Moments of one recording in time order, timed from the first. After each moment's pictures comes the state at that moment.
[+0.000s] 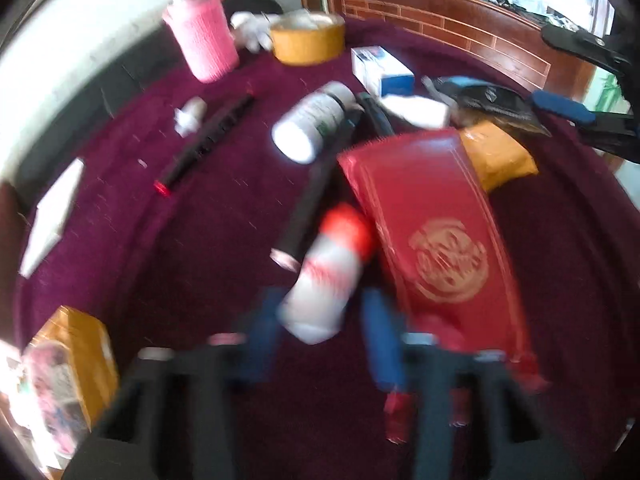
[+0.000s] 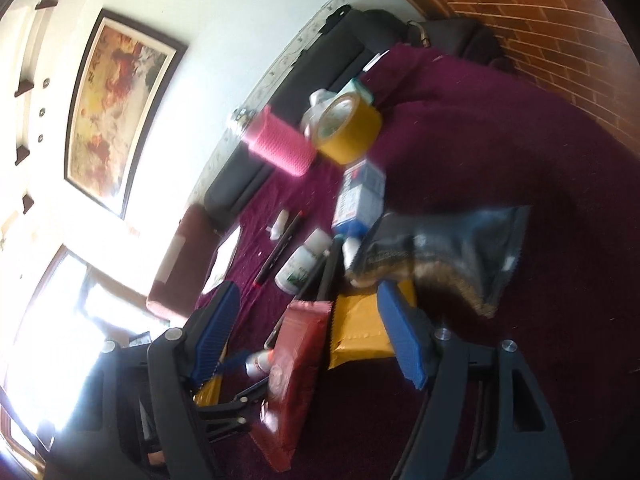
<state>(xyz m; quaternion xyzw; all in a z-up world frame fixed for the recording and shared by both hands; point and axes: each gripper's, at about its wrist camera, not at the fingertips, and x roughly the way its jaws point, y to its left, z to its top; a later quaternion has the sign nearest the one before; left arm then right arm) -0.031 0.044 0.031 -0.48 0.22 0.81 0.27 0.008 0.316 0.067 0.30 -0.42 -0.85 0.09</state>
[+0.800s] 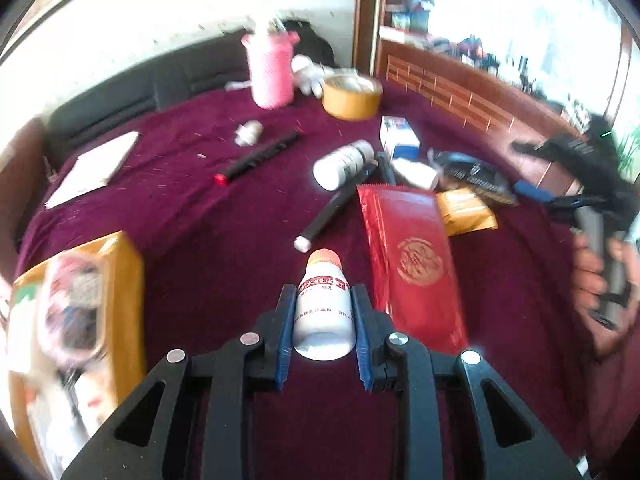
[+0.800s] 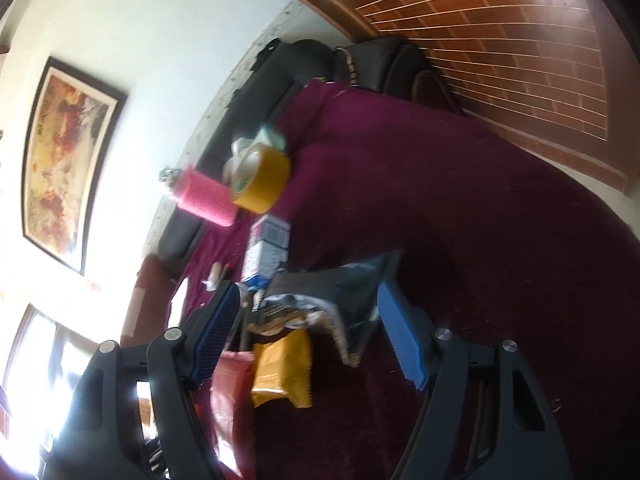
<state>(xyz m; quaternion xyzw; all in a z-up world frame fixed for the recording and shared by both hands) 0.031 -0.016 0.086 -0.41 0.09 0.88 0.23 0.017 0.375 0.043 0.29 -0.45 -0.84 -0.02</state>
